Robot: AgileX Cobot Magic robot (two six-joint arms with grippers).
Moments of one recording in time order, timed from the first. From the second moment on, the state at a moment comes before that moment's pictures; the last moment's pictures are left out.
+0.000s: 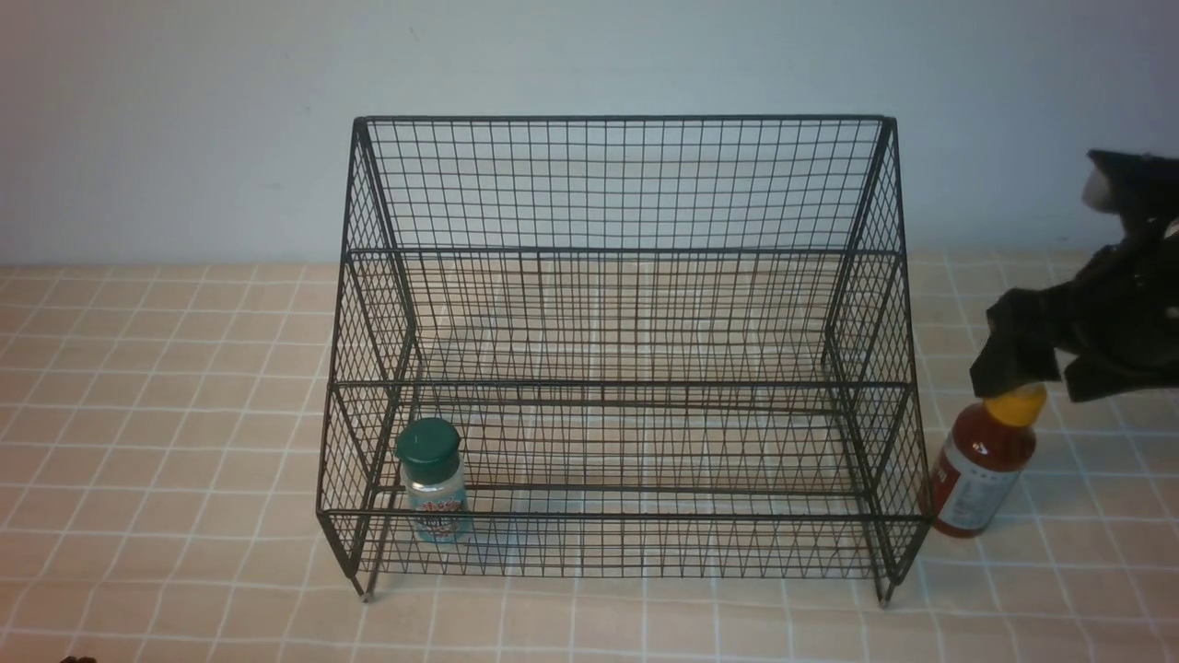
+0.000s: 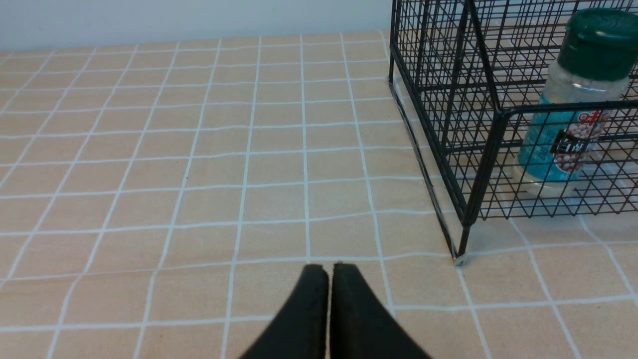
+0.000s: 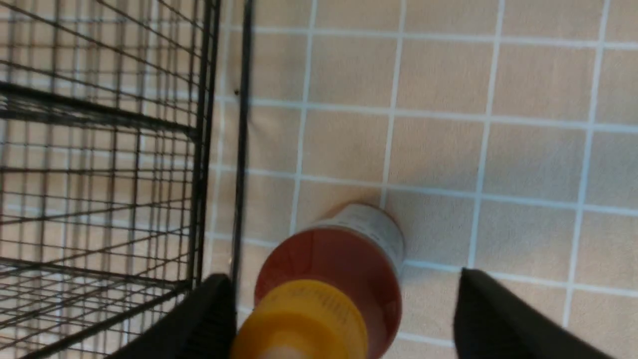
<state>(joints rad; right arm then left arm) 0.02 1.63 -1.18 0.26 0.97 -0.12 -0.08 -0.01 0.03 -0.03 0.38 0.03</state>
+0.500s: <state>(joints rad) 0.02 1.45 -1.27 0.25 1.16 -0.14 -0.08 -0.01 0.03 -0.03 0.38 0.03</state>
